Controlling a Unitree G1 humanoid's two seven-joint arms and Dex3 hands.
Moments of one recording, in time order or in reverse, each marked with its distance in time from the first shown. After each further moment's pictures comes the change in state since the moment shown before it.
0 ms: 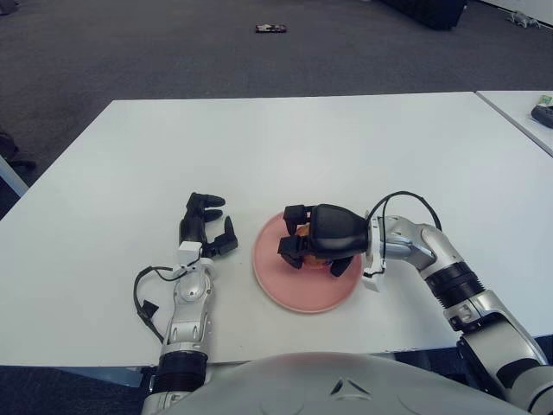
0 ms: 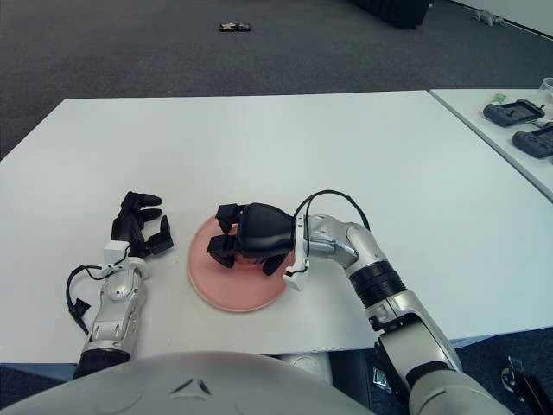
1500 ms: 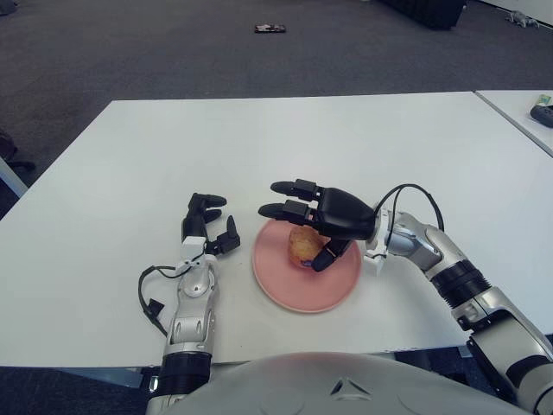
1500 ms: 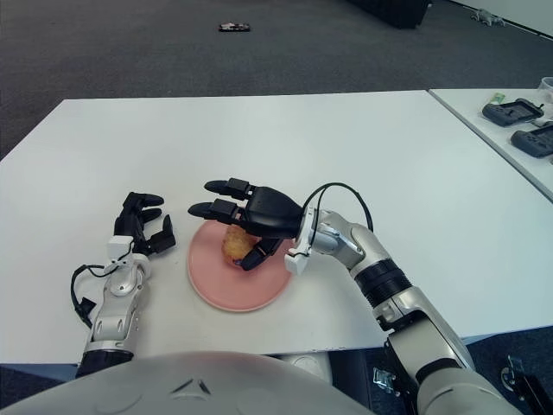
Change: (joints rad) left arm 0.002 -0.033 -0.008 -0.078 0.027 0.154 0.041; right arm -0.048 -0.050 0.079 0.015 0.423 0.181 0.054
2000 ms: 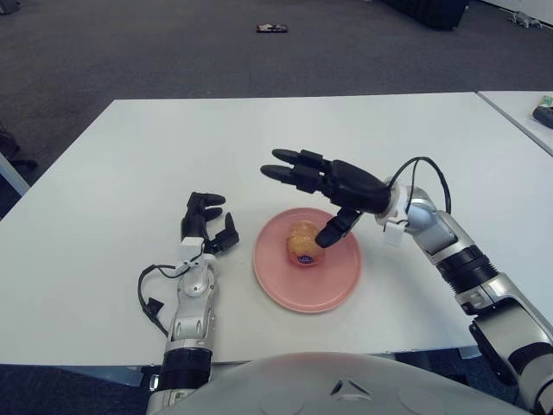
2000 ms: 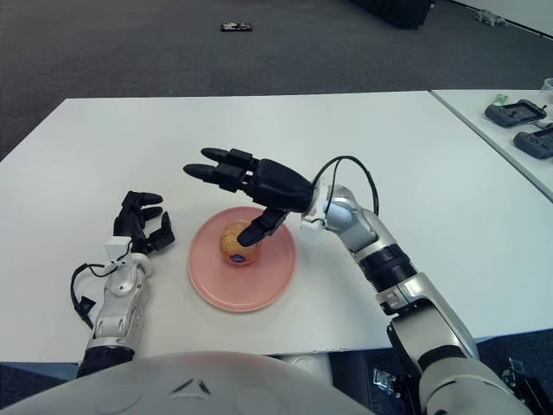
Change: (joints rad) left arm -0.003 0.004 0.010 0.040 -0.026 -0.085 -0.012; right arm -0.045 -0.030 -0.047 -0.107 0.404 0.104 0.210
